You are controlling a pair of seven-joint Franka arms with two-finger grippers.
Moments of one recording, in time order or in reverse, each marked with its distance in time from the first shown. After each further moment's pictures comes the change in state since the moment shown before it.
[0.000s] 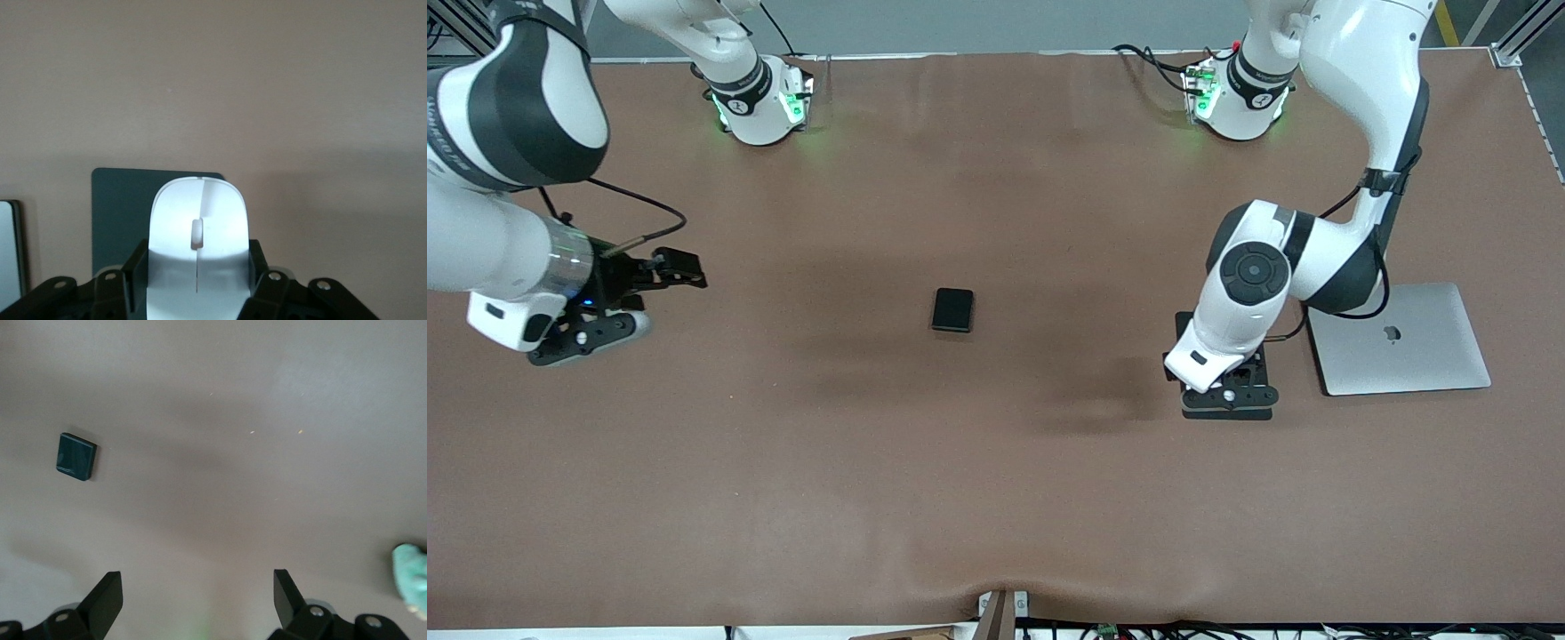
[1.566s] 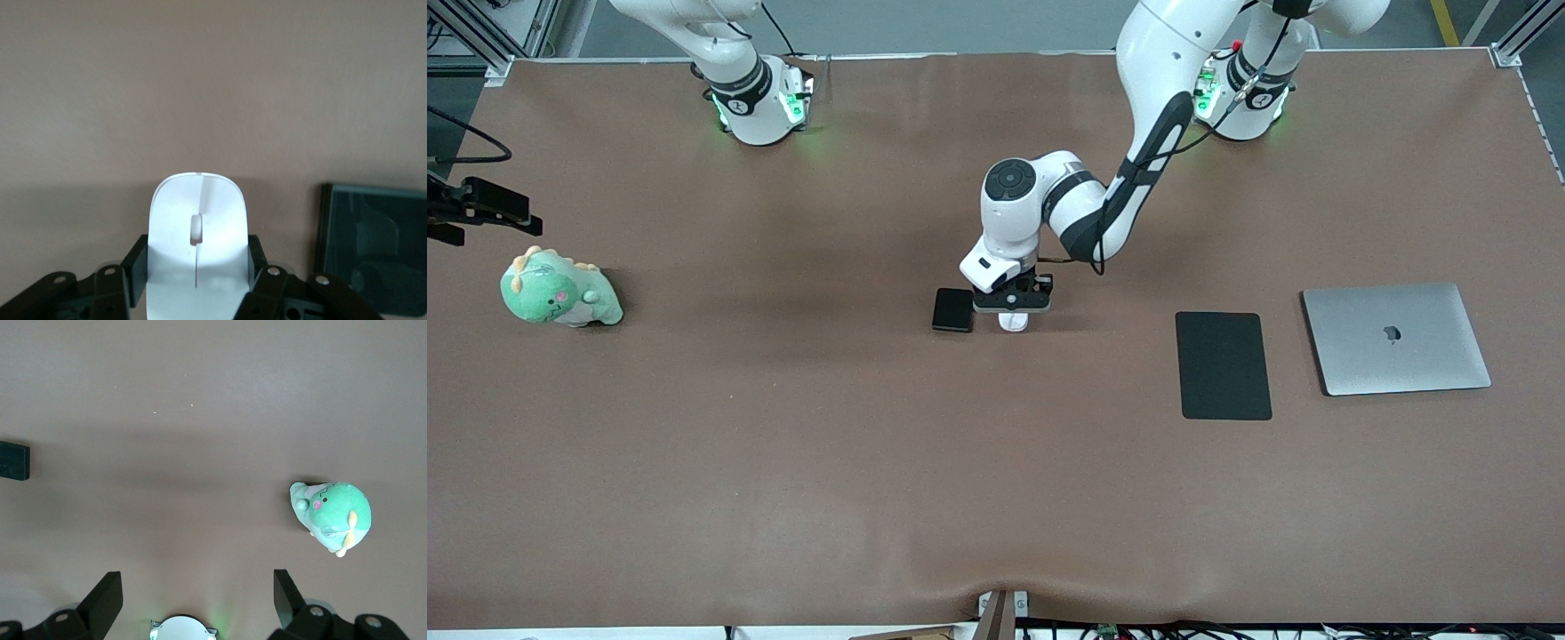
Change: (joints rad) left arm -0.497 0.171 -0.001 0.017 0.003 0.215 -0.520; right arm -0.213 -0.141 -0.020 0.070 -0.136 -0.146 -0.094
